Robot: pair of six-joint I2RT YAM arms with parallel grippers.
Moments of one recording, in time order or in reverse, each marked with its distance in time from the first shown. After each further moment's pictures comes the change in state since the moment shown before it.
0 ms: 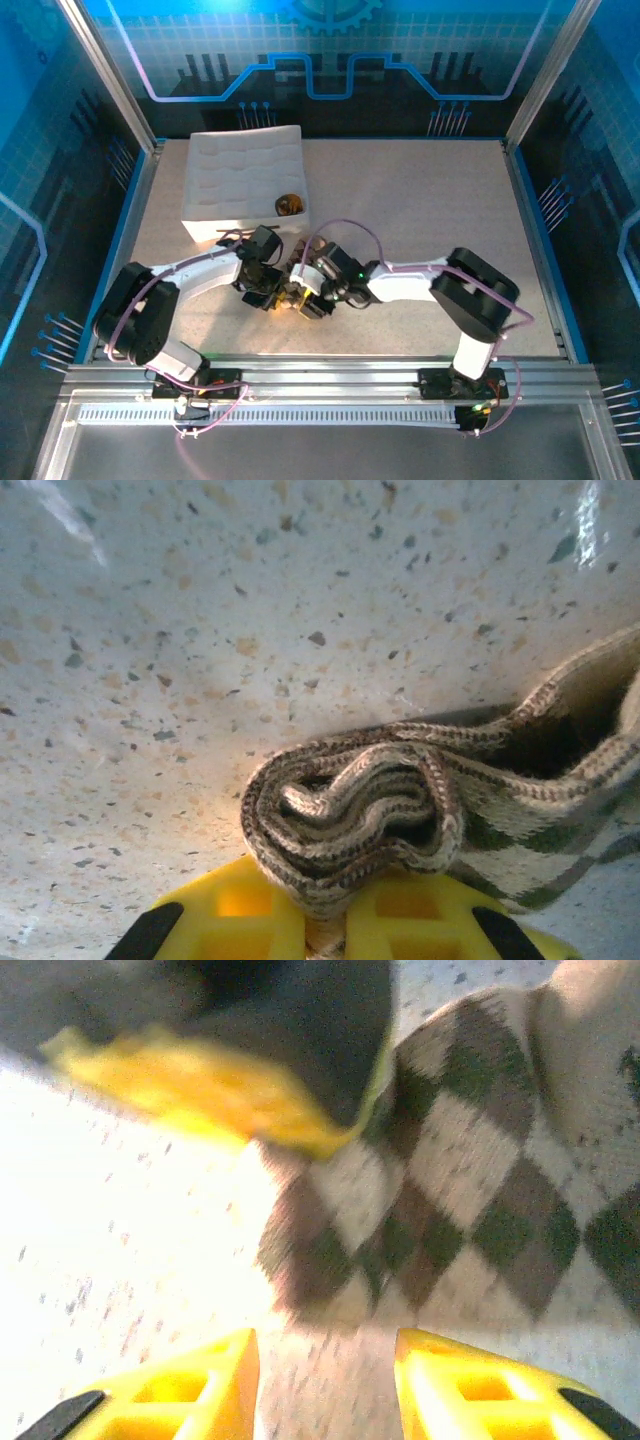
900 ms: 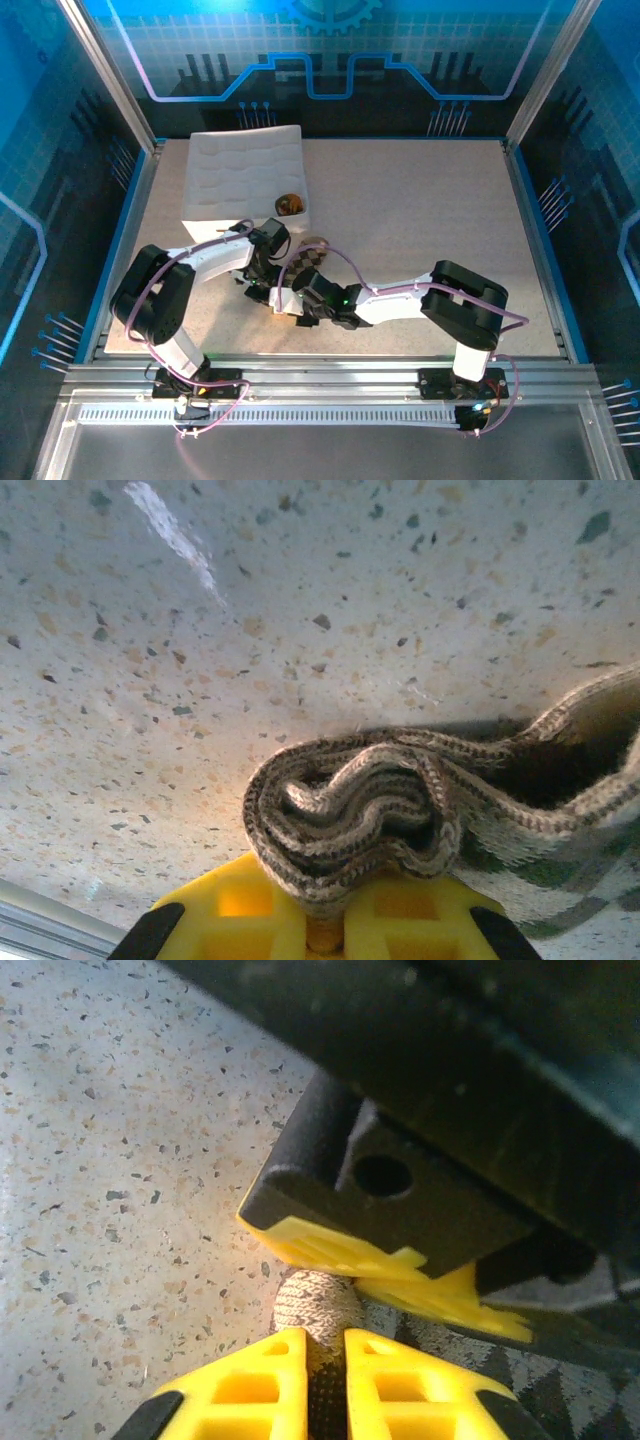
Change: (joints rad) left arm -0.005 0.127 0.144 -0.163 0.009 0.052; right arm 0.195 0.058 0.031 0.142 0.386 -0.257
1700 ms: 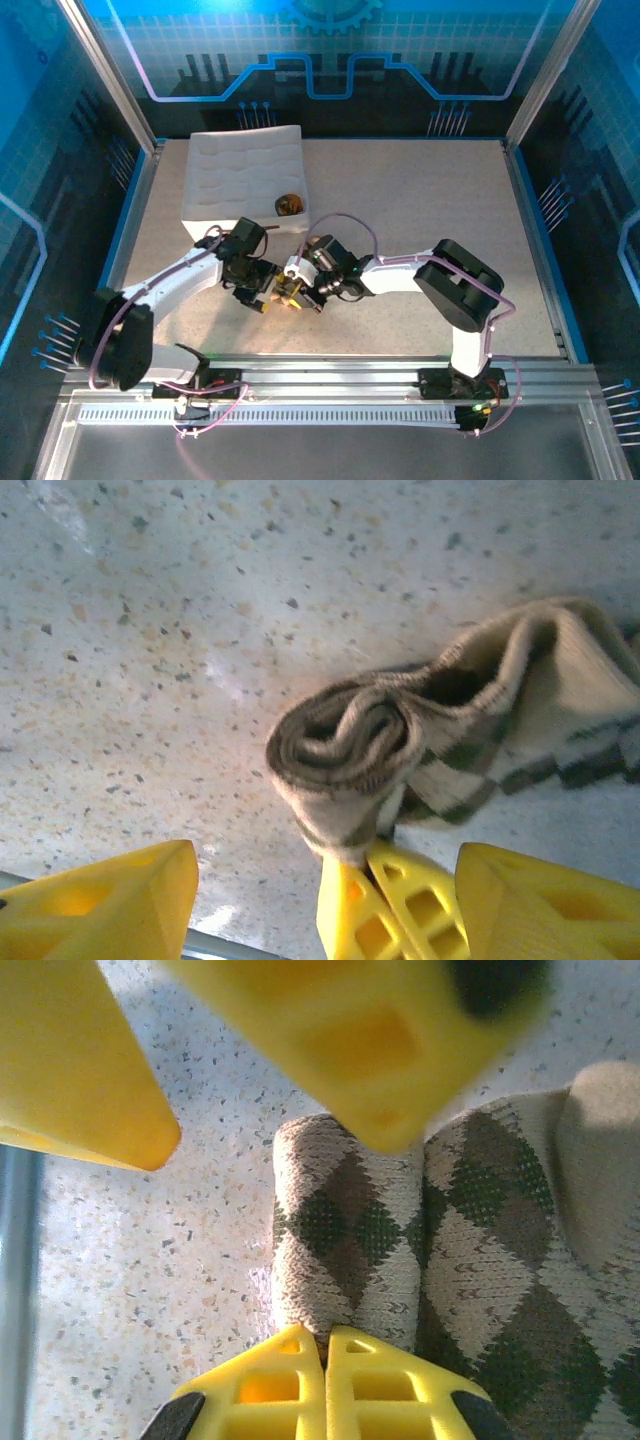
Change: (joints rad) left arm 0.082 -0.309 -0.141 0.105 0.036 0.016; right arm -0.262 0.094 0.077 -0.082 -0.595 0.386
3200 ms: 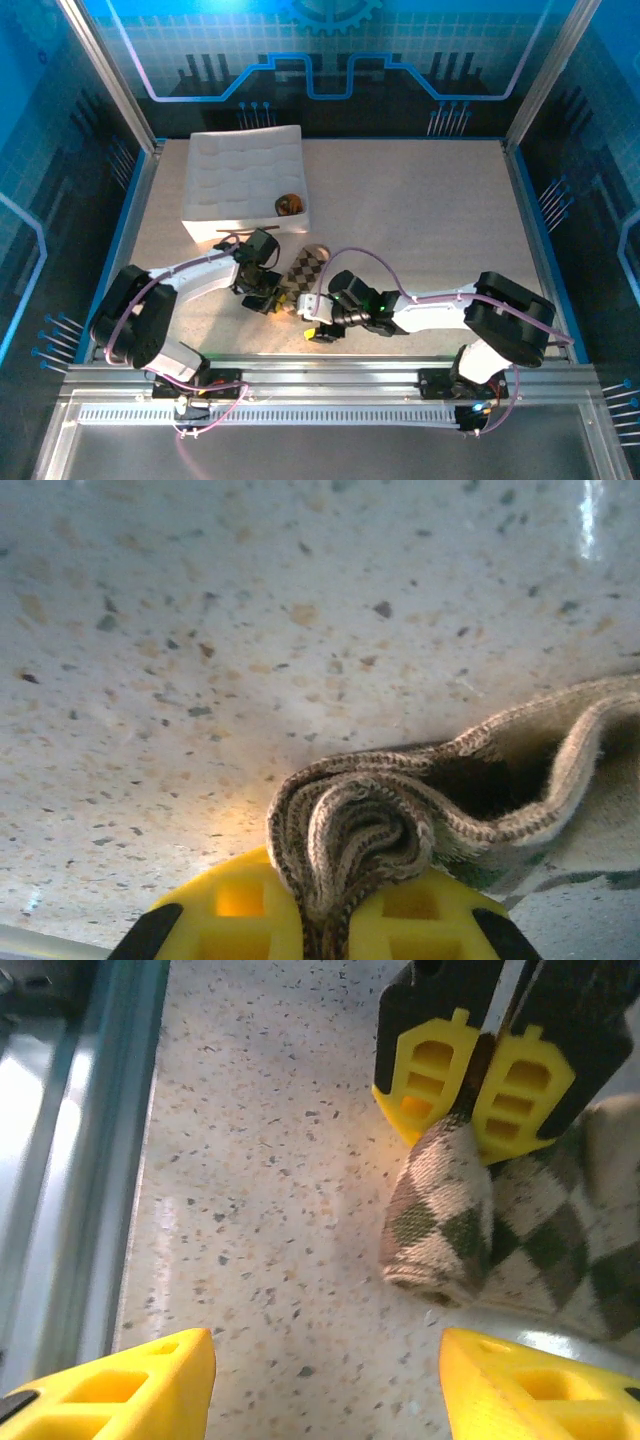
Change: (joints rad) left arm -0.058 0.156 -0.058 0.093 0.017 -0.090; right arm 0.206 -0.340 -0.356 0.181 0.325 -0.352
